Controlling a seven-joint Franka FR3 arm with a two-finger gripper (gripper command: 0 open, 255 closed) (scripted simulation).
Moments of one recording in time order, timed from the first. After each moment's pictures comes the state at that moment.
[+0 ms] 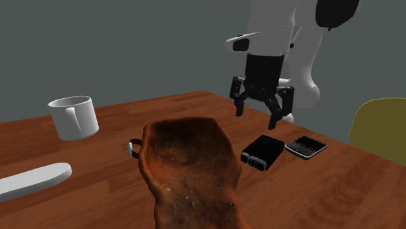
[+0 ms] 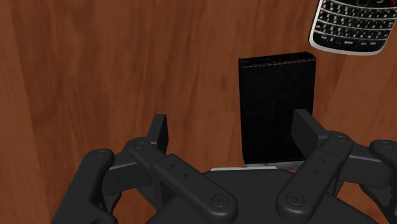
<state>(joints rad) 0.23 -0.45 0.27 -2.32 0.08 1.85 0.16</state>
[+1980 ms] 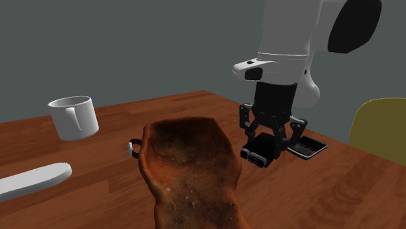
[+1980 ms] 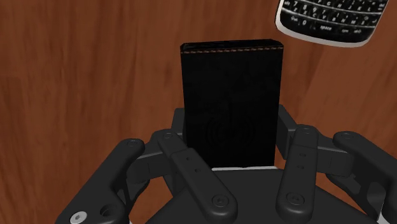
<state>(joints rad) 0.26 -0.34 0.33 -2.34 0.08 2.00 0.18</state>
